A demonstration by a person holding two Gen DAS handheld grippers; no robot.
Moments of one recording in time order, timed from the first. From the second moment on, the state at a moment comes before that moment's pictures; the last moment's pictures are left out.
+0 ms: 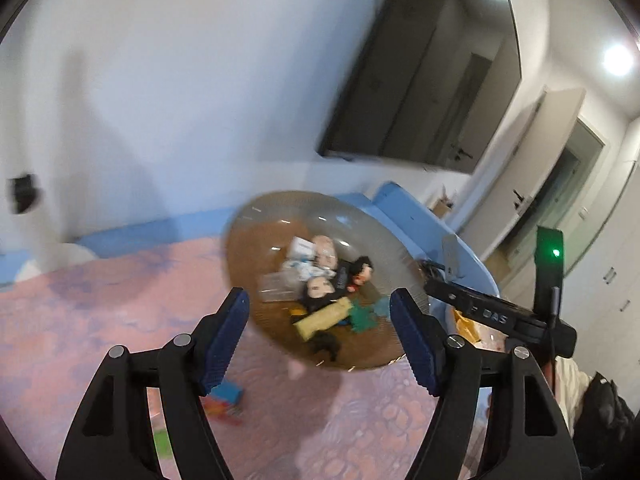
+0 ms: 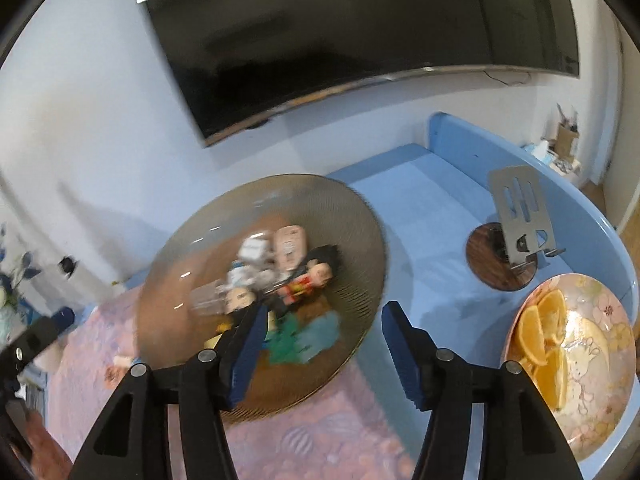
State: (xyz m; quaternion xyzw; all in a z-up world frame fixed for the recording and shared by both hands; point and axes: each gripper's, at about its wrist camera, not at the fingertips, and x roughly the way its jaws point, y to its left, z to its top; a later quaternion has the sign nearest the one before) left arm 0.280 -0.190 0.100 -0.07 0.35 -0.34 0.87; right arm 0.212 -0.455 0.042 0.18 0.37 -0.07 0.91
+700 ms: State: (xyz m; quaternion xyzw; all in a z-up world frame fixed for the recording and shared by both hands) left arm 0.202 -0.029 -0.023 -0.05 0.42 -0.09 0.90; right arm 0.168 -0.254 -0.008 0.05 0.41 0.12 0.90
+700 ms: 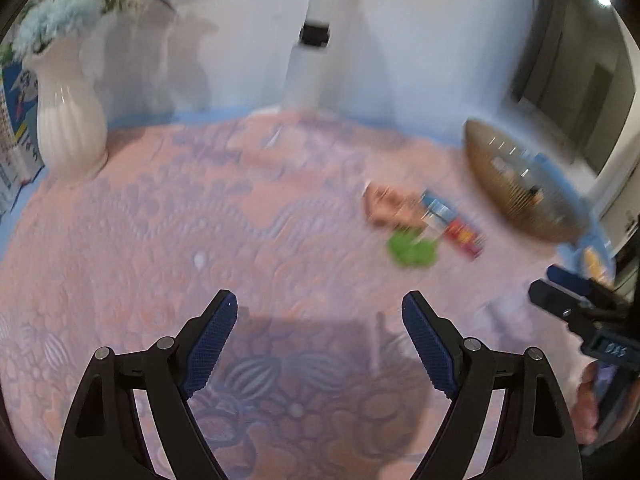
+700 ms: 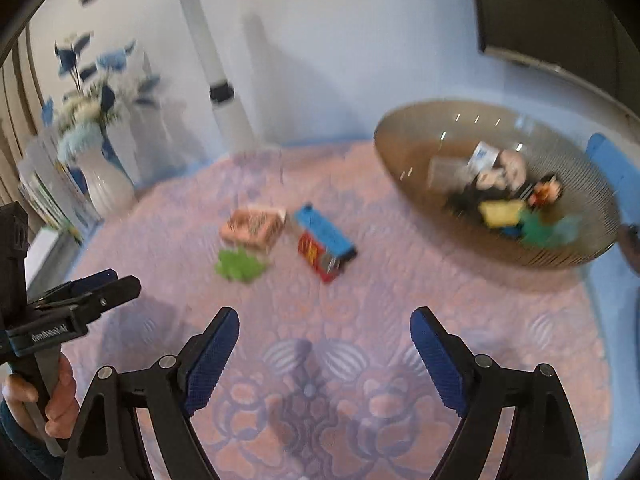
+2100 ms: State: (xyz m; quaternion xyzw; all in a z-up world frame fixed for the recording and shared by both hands) left arm 0.266 -0.123 -0.034 0.07 0.45 -0.20 0.87; right arm 0.258 -0.246 -0.036 0.05 0.48 0.14 0.87
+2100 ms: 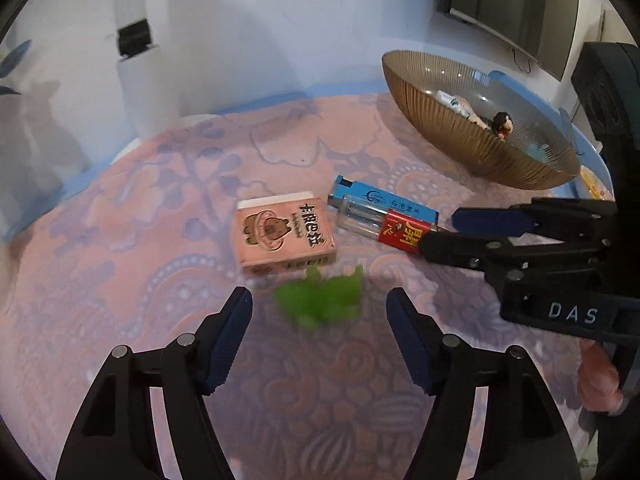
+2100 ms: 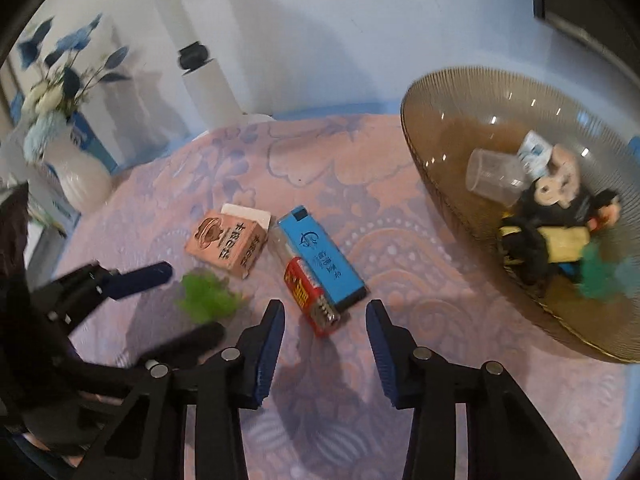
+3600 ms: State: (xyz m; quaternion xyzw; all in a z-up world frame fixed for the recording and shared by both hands) left arm 0.202 -0.084 -0.027 -0.02 0.37 -0.18 0.91; right arm 0.168 -0.220 -0.041 0.00 0.45 0.11 0.89
